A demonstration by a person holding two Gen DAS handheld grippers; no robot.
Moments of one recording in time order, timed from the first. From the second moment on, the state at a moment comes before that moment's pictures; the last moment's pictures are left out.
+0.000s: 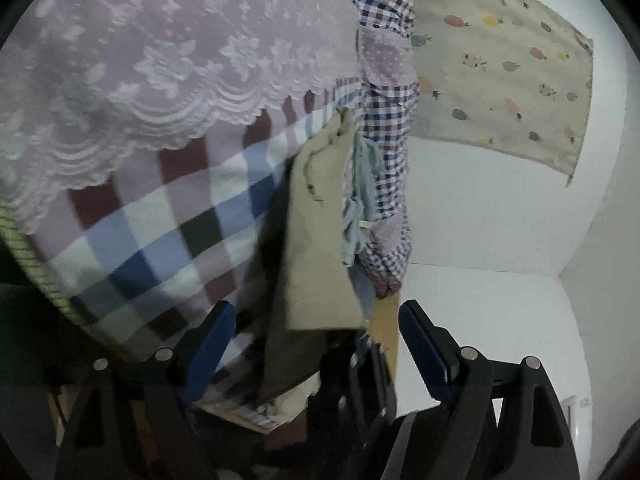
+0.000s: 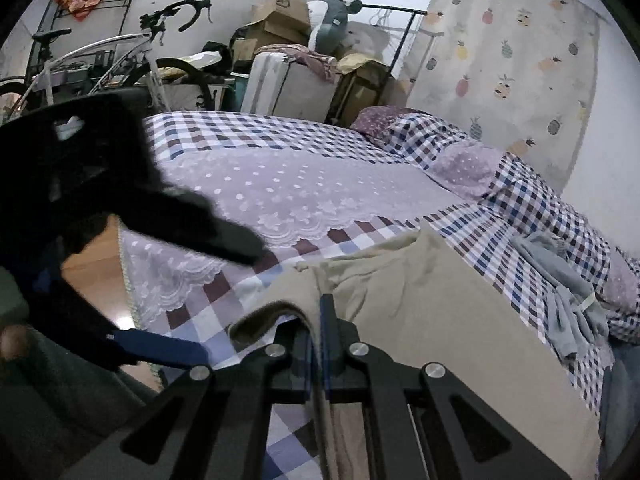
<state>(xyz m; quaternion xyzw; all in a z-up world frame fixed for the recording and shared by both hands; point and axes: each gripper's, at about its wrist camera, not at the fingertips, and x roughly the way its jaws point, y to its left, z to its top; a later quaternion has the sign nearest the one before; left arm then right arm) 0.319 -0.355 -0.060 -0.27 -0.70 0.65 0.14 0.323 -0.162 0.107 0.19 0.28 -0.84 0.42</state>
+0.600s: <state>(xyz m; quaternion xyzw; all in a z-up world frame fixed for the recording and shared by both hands) 0.319 -0.373 -0.054 -0.25 -0.69 0.67 0.10 0.362 -0.177 0.090 0.17 0.35 -0.82 0.43</state>
